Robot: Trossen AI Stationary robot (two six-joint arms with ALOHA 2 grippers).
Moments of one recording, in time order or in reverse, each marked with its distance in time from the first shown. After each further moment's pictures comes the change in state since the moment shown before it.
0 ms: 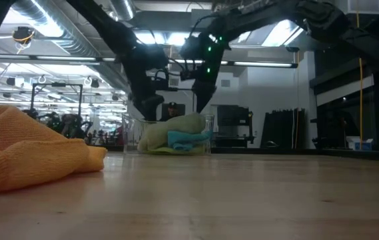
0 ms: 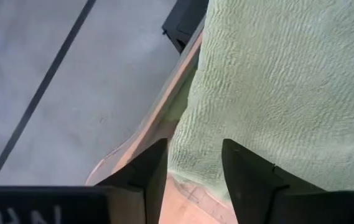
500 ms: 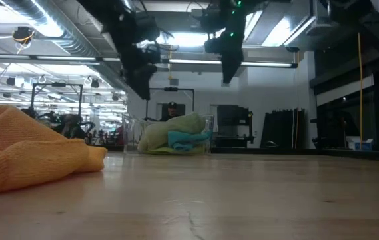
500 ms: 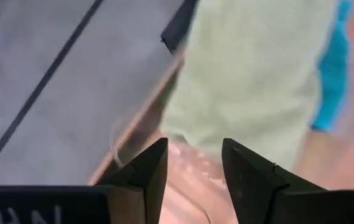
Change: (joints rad) left arm -0.064 -0.218 0.000 -0.188 -0.010 -0.112; right arm -0.008 -0.205 0.039 -0.379 -0.011 0.257
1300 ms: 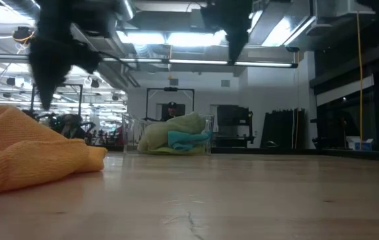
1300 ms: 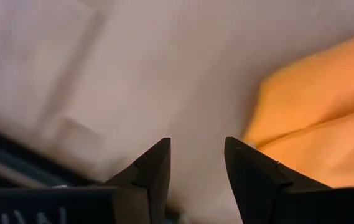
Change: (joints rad) left arm -0.514 -0.320 -0.388 -0.533 0.186 -0.610; right arm 0.326 -0.140 -0.154 -0.109 -0.093 0.255
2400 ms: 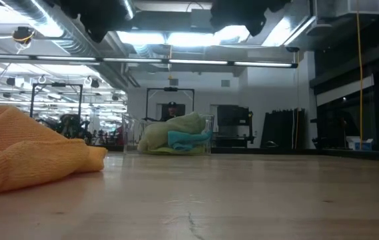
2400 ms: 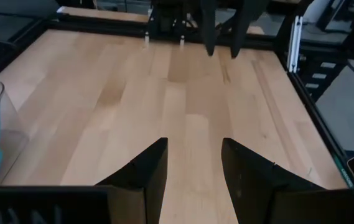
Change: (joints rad) left arm -0.378 -0.284 -0.207 1.064 -0.199 0.263; right arm 0.548 -0.510 -1.130 1.465 0.185 0.155
